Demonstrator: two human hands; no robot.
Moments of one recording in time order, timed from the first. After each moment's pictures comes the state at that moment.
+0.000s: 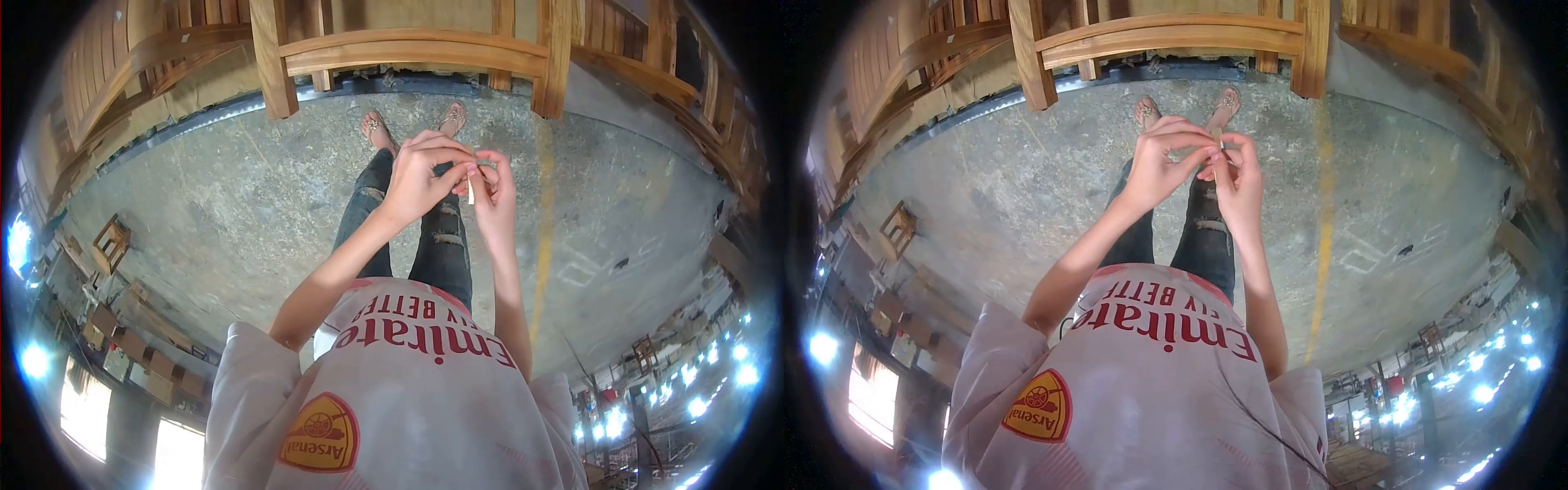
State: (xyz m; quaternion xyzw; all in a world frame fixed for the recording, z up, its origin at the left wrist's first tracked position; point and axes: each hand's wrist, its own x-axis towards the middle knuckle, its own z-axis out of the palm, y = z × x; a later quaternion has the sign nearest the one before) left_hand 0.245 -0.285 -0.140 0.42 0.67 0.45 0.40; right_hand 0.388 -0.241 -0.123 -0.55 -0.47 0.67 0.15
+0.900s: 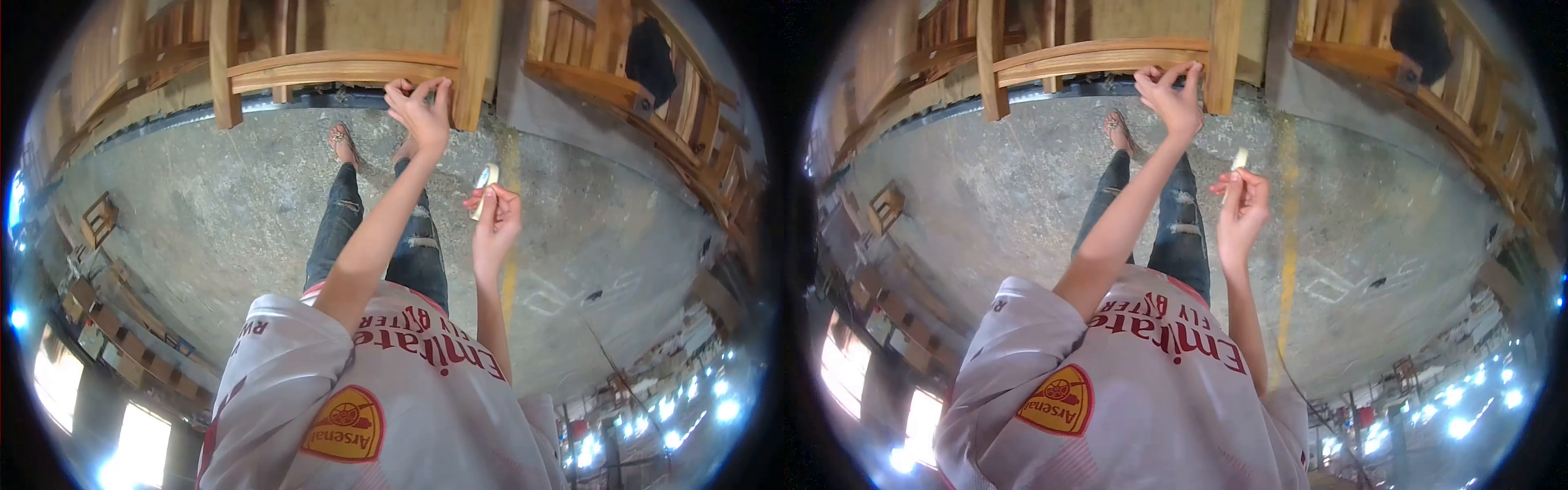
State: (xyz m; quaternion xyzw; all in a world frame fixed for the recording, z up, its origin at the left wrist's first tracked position) left_hand 0.380 -0.100 -0.238 0.09 0.89 0.44 0.08; right_hand 0.518 -0.145 -0.106 -0.60 -0.50 0.58 0.24
